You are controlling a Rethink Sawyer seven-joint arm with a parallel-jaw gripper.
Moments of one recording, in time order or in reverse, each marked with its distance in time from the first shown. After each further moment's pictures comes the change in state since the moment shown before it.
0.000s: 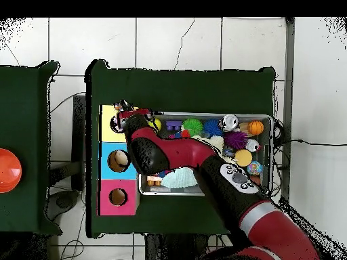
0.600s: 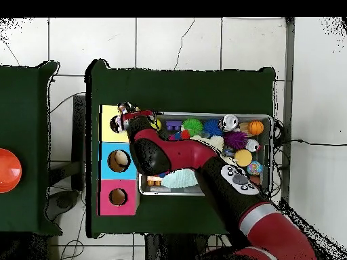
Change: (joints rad) arm 0.016 0.000 -0.037 -0.001 0.000 -0.001 0.000
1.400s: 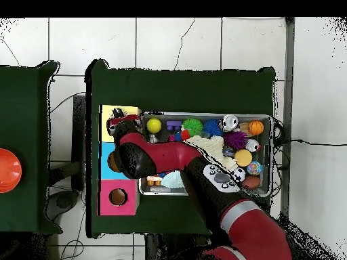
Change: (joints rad) arm 0.096 -0.008 -0.044 0.001 0.026 0.000 0.000
